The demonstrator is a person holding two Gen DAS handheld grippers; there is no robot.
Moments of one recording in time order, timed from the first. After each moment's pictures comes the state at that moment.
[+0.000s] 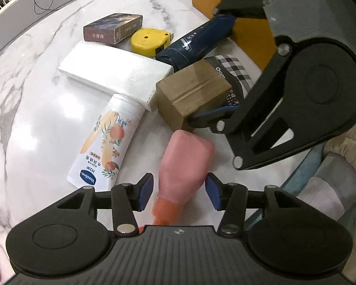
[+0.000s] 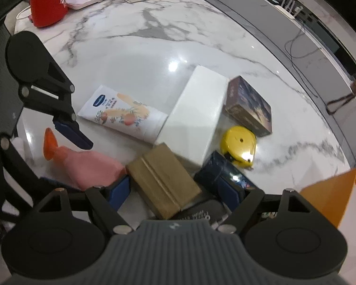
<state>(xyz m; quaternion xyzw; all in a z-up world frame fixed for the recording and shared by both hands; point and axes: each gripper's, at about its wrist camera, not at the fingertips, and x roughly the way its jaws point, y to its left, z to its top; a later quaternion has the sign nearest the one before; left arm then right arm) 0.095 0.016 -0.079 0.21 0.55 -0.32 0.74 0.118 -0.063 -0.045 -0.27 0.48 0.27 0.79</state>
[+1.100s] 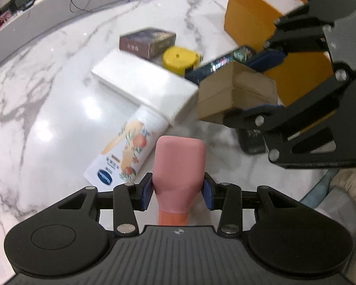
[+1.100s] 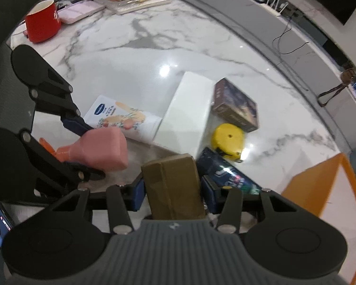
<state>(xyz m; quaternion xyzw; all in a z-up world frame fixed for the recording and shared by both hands) 0.089 0.024 -0.058 0.16 0.53 -0.26 0.79 0.101 -0.077 -0.018 -0.24 0.47 0.24 0.81</state>
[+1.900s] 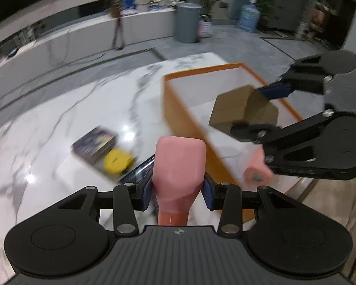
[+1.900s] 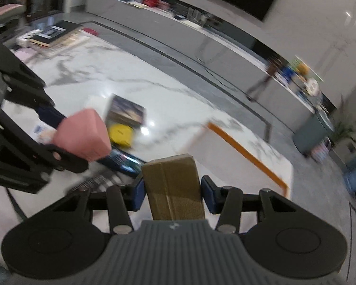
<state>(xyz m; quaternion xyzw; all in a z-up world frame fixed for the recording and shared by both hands) 0.073 -0.088 0.048 0.14 0.43 -0.33 0.83 0.064 -0.217 0.066 -0.20 0.41 0.09 0.88</state>
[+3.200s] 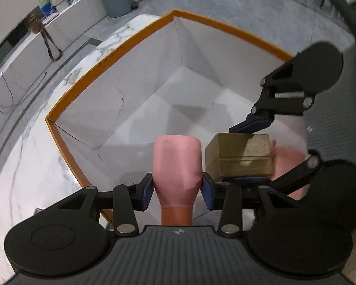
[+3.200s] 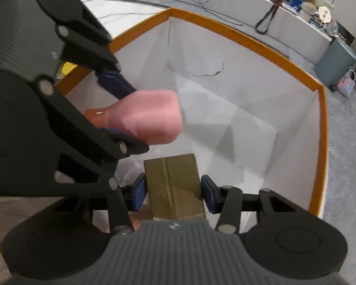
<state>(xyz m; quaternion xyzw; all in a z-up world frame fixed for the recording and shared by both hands) 0.132 -0.247 -0.058 0.35 0.44 -0.40 0.72 0.116 -0.311 -0.051 -0.10 0.53 0.11 0.83</state>
